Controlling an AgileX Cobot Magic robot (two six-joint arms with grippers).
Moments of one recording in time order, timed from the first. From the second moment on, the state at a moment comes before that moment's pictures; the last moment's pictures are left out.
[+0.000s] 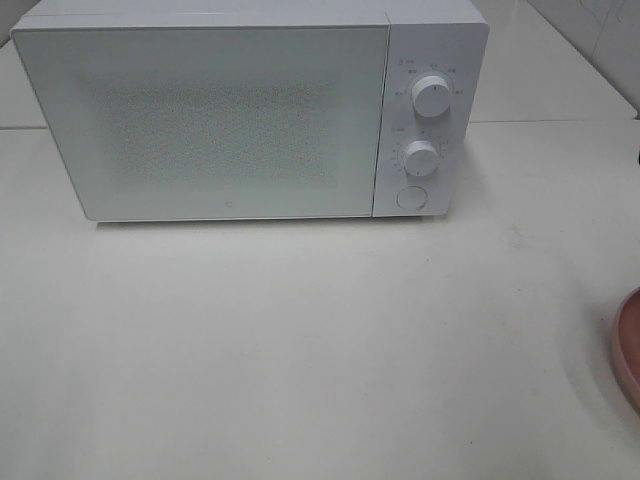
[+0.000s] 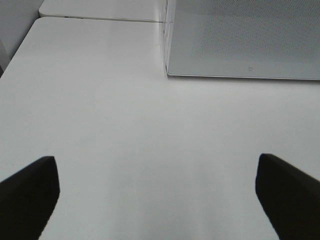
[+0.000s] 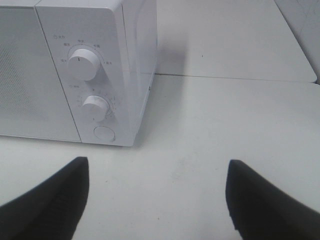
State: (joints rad) left arm 0.02 -0.01 -0.52 -0.09 1.08 0.03; right arm 0.10 0.71 -0.38 0.08 0.08 -0.03
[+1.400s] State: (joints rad) left arm 0.02 -0.01 -0.52 -0.09 1.08 0.03; right arm 0.46 1.64 -0.38 0.49 -1.10 -0.23
